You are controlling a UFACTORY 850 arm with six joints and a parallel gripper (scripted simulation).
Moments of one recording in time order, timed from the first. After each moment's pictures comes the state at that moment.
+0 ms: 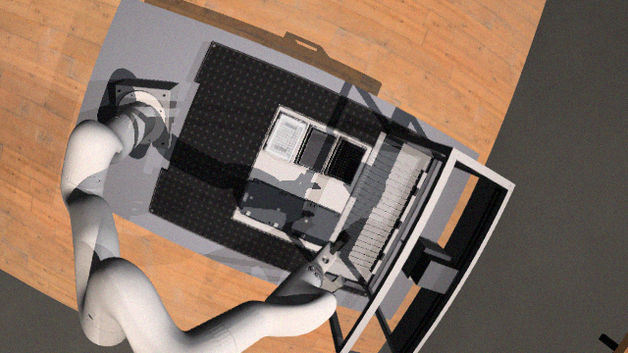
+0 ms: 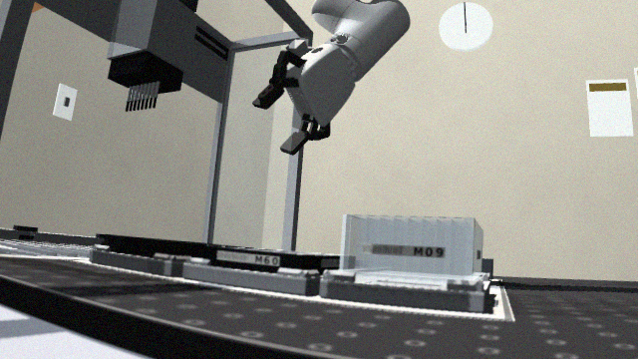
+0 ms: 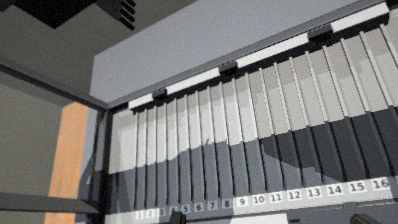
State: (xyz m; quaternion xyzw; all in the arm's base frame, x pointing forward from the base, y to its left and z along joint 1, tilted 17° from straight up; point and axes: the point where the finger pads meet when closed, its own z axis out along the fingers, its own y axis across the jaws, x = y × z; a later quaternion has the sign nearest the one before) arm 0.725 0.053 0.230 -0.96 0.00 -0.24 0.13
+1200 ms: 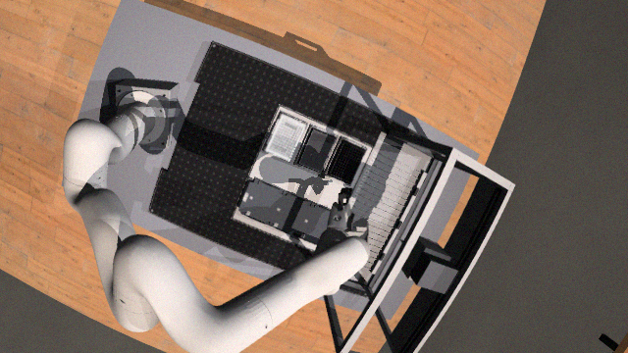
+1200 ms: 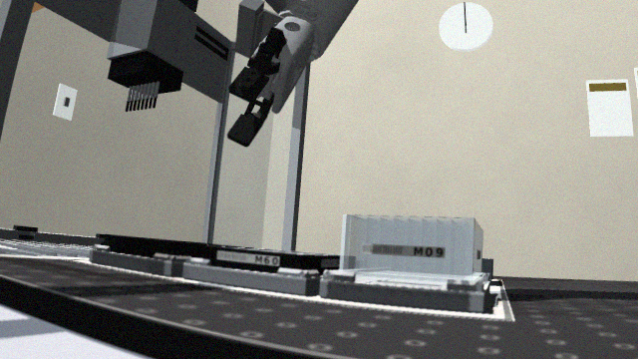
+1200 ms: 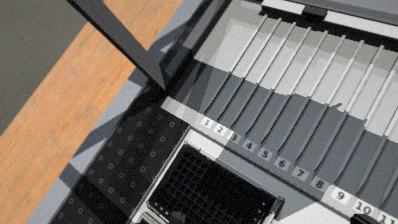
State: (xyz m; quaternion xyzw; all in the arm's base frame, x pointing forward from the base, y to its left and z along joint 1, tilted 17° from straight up) arm 0.696 0.158 0.172 -0.93 -0.33 -0.14 0.08
